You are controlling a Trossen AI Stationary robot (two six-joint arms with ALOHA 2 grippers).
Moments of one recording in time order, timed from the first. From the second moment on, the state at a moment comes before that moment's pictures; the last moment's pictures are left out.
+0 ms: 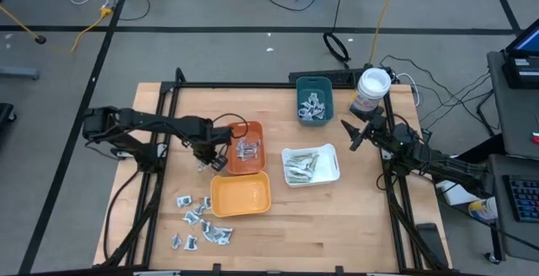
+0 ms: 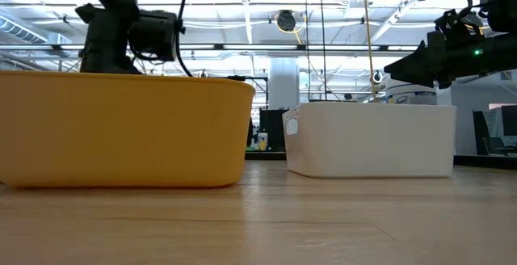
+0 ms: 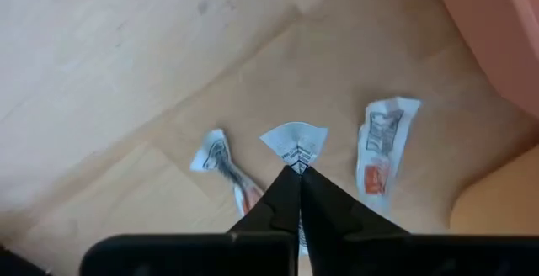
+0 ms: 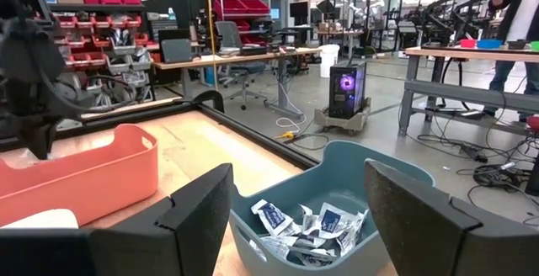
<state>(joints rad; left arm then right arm) 0.17 1.45 0.80 -0.96 0.14 -0.76 -0.39 0.08 0.02 0.08 0.26 0.04</state>
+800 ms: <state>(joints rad) 0.21 1.66 1.30 -1.29 0.13 -0.54 -0.39 0.08 0.01 0.08 0.26 0.04</state>
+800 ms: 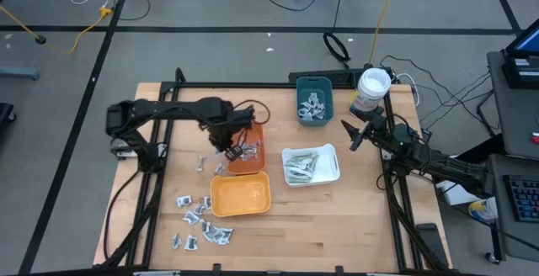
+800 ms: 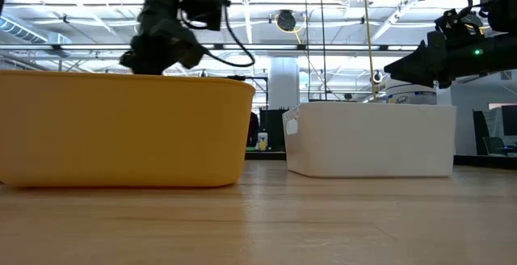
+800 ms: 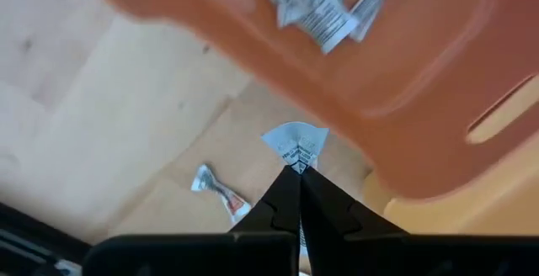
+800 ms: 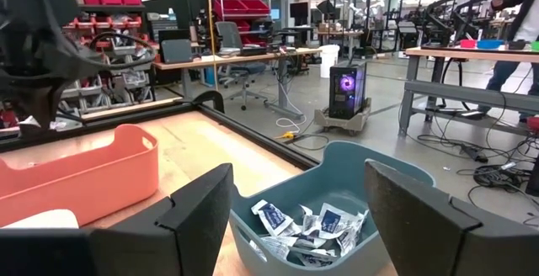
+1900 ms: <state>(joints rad) 0.23 1.95 1.52 -1.22 0.13 -0.56 -0.39 0.08 0.01 0.08 0.26 0.04</state>
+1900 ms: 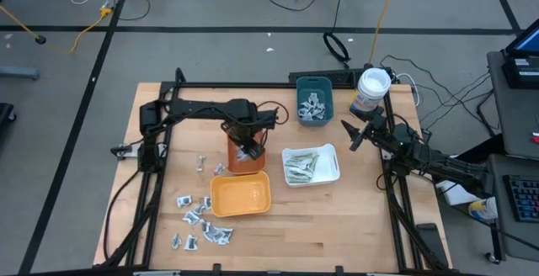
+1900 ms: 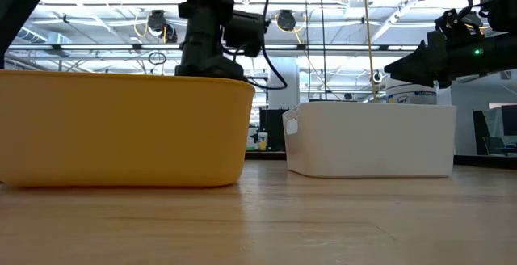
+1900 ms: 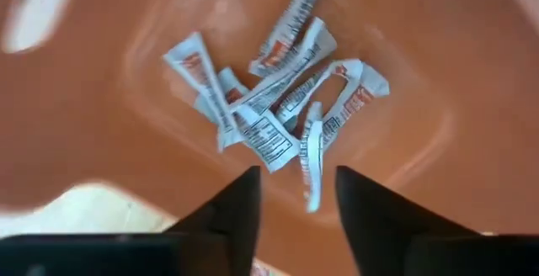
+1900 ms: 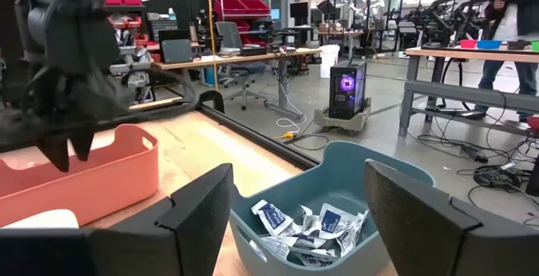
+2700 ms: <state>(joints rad) 0.29 1.66 1.22 -1.18 0.08 -0.92 -0.39 0.08 0.02 0.08 0.26 0.04</state>
